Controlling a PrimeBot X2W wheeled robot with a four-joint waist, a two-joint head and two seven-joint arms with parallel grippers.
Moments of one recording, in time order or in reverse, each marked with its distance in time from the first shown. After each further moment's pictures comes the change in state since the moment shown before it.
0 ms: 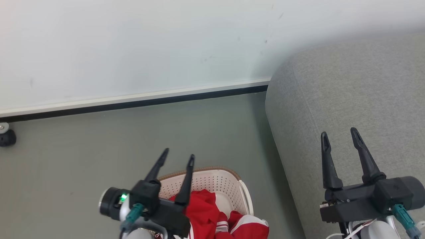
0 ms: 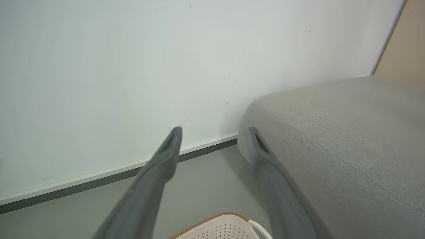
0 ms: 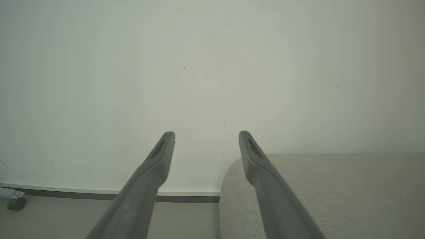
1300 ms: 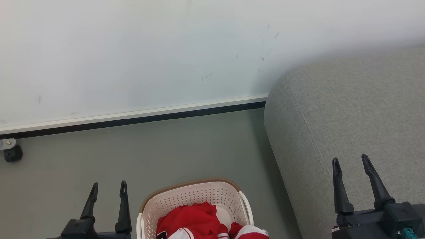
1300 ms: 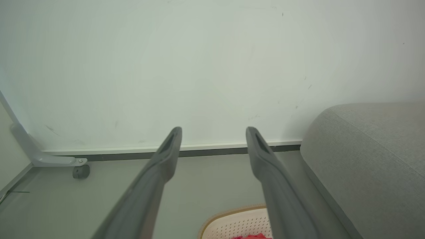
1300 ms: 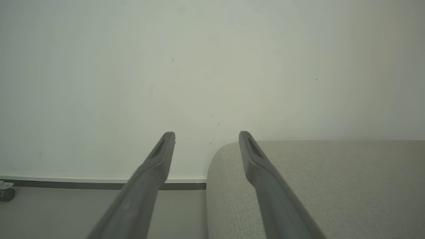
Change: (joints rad) left arm 0.260 0.077 0.264 -0.157 -0.038 0.092 0.000; right arm 0.139 -0.023 -0.039 -0.025 0.000 -0.009 0.000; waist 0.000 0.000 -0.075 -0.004
